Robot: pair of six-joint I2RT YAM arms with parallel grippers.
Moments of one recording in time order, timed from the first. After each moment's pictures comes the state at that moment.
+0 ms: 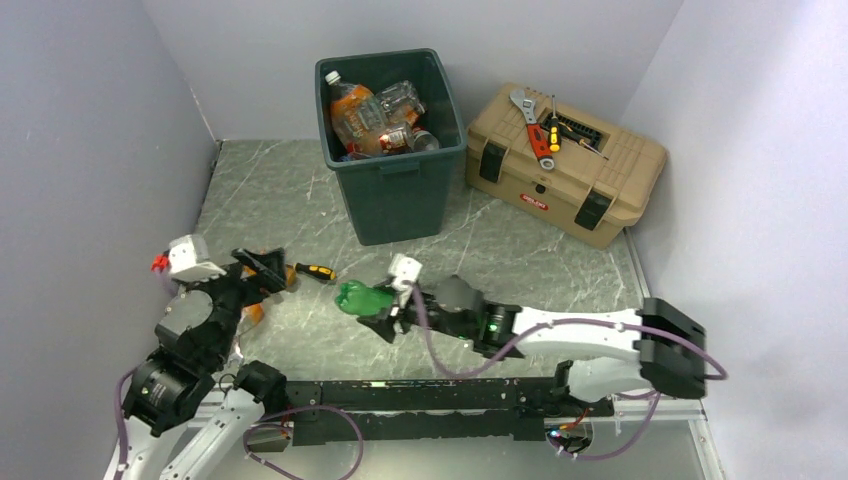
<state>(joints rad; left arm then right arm) -0.48 0.30 0.86 -0.75 -0.58 -0.58 1.25 1.36 0.76 0.45 0.03 -0.01</state>
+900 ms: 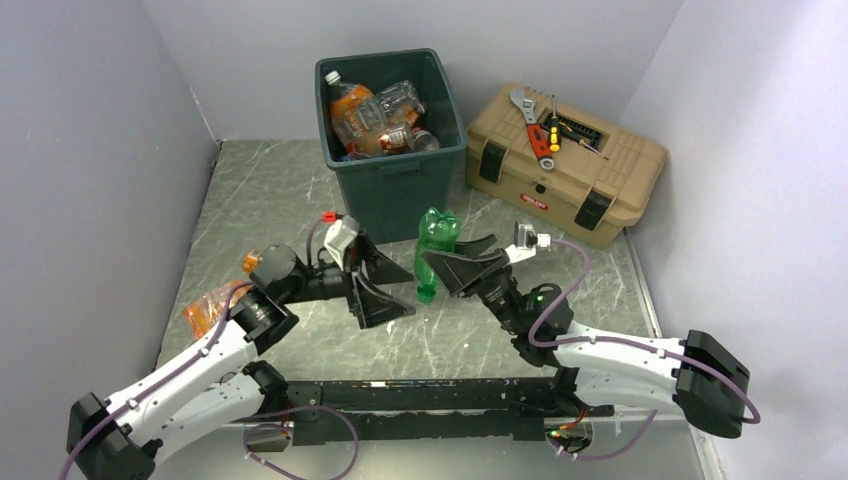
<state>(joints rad) -0.68 0.79 0.59 0.37 0.76 -0.64 1.06 0.97 0.37 1.19 0.18 0.84</state>
